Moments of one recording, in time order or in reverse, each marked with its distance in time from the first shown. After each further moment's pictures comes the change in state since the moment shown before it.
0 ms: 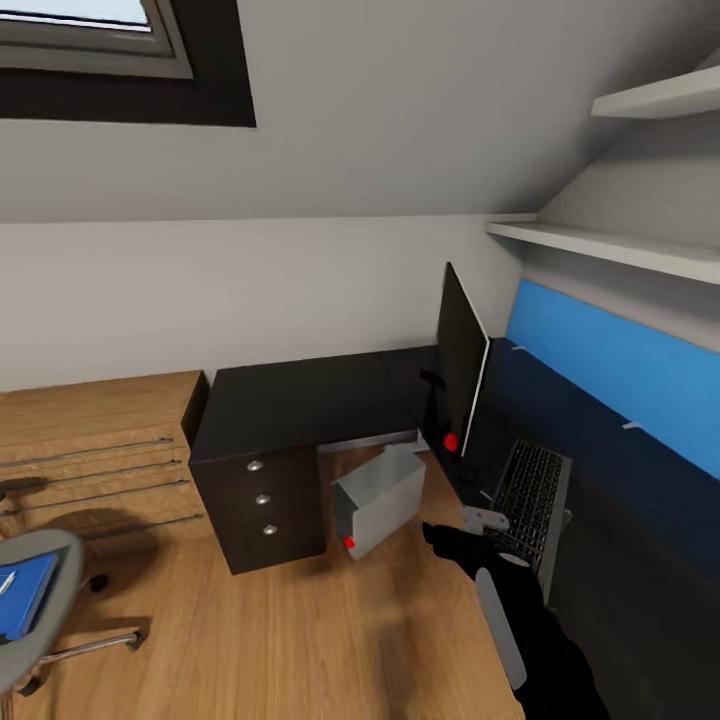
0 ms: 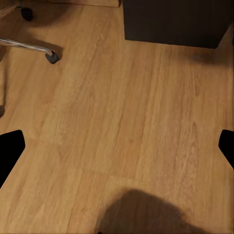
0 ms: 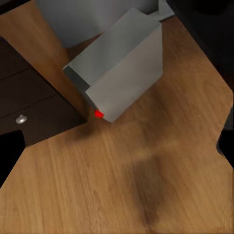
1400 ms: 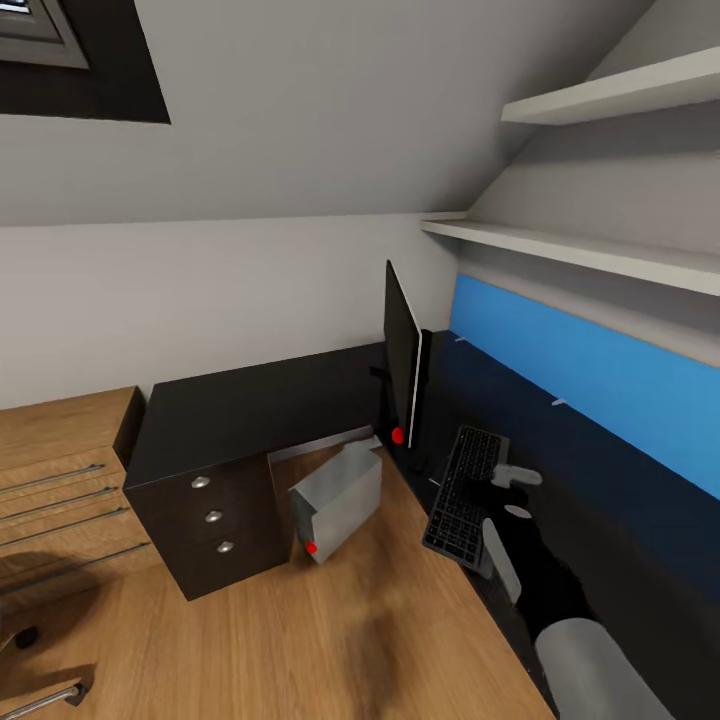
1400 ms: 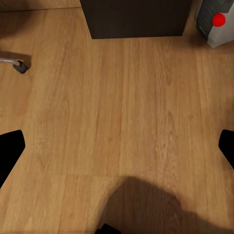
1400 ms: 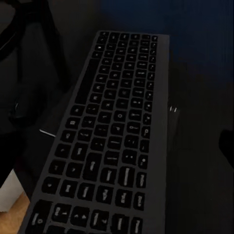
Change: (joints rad) left arm 0.000 0.002 0.002 0.024 0.002 0.006 0.002; right arm -0.268 -0.088 -0.026 0.352 0.064 -0.301 -0.194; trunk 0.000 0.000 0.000
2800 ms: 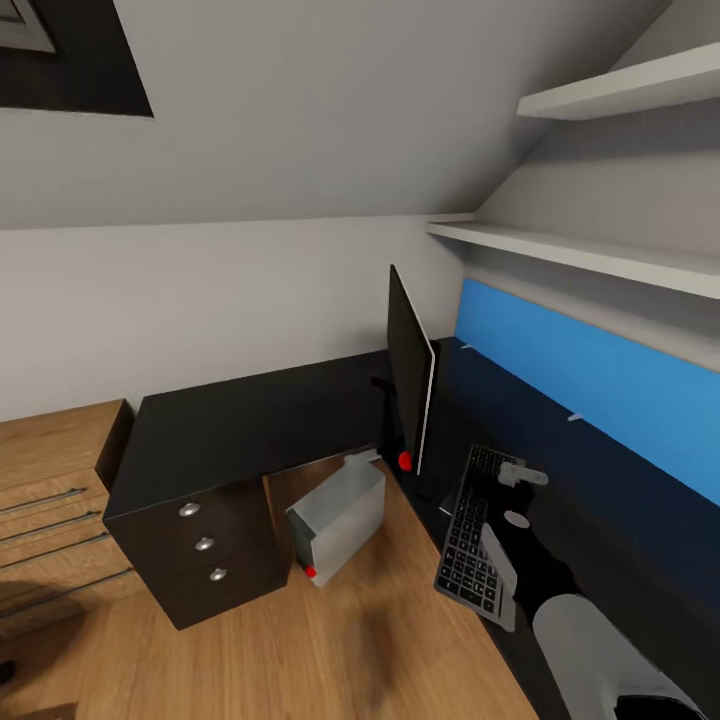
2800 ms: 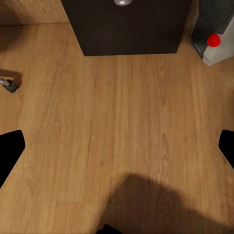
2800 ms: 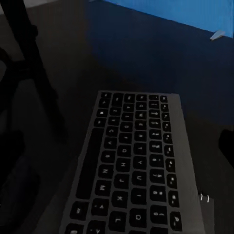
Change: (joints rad) left arm 0.000 0.003 -0.003 0.002 -0.002 -0.001 -0.001; right arm -0.096 -0.026 0.006 0.285 0.004 -0.354 -0.016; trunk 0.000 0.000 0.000
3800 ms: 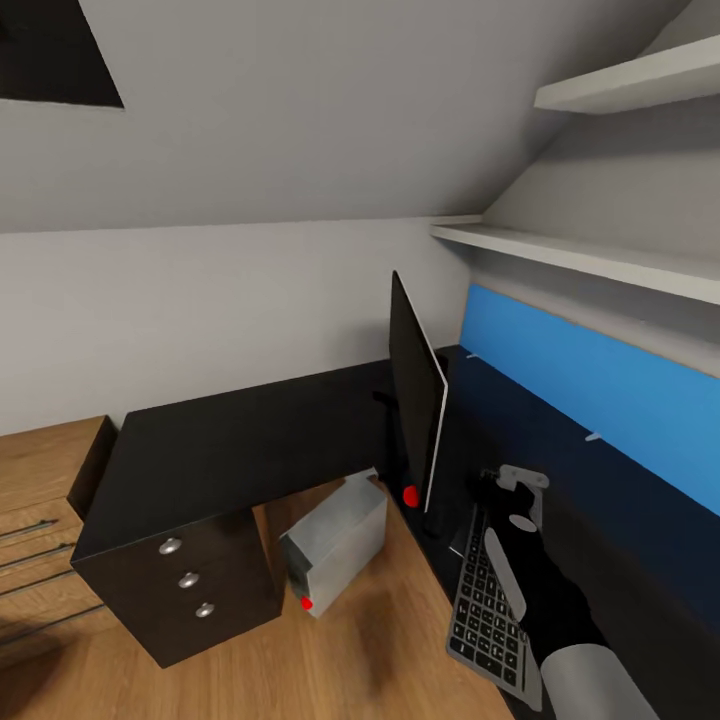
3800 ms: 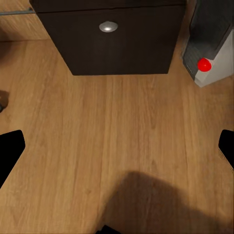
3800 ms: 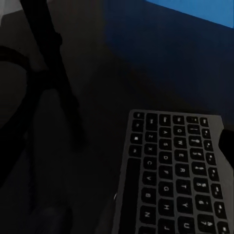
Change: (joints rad) left arm 0.000 -0.001 0.000 0.000 0.000 -0.004 0.000; right arm 0.166 0.033 0.001 -0.396 -0.006 0.284 0.003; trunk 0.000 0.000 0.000
